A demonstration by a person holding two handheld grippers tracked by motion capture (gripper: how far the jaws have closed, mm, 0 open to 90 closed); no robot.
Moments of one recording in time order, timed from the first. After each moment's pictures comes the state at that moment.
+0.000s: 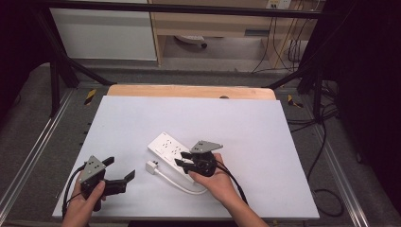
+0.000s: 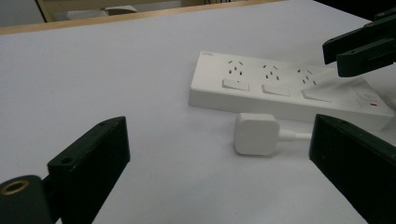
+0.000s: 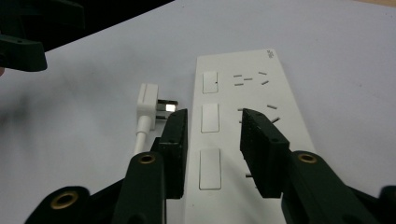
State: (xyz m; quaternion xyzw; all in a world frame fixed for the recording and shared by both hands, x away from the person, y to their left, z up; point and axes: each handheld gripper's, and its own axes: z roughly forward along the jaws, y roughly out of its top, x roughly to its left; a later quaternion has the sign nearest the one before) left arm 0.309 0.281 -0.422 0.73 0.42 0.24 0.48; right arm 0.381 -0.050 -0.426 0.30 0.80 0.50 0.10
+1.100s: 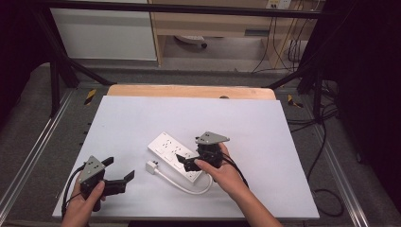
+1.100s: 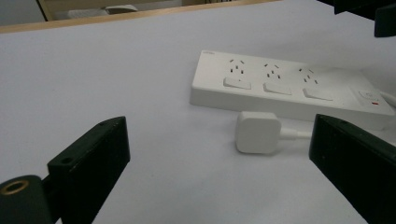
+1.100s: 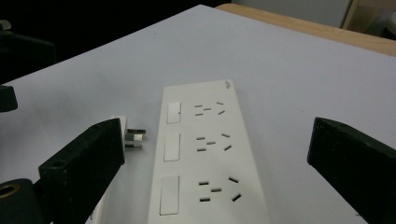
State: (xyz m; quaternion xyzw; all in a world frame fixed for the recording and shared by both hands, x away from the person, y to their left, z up) left arm 0.309 0.282 -0.422 0.73 0.42 0.24 0.48; right arm 0.393 -0.065 -0.402 0.32 0.78 0.51 0.15
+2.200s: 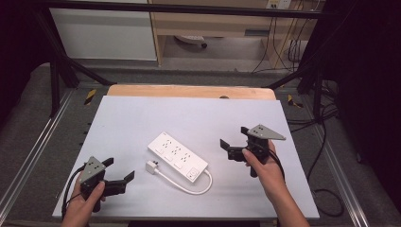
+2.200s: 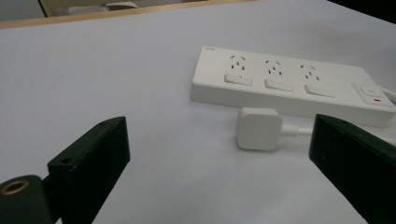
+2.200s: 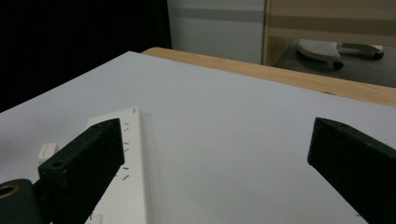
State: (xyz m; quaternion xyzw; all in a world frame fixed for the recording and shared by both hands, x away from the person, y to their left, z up) left arm 0.309 0.283 -0.424 0.73 0.42 0.24 0.48; right arm 0.385 -0.187 -0.369 0.40 0.71 0.54 0.22
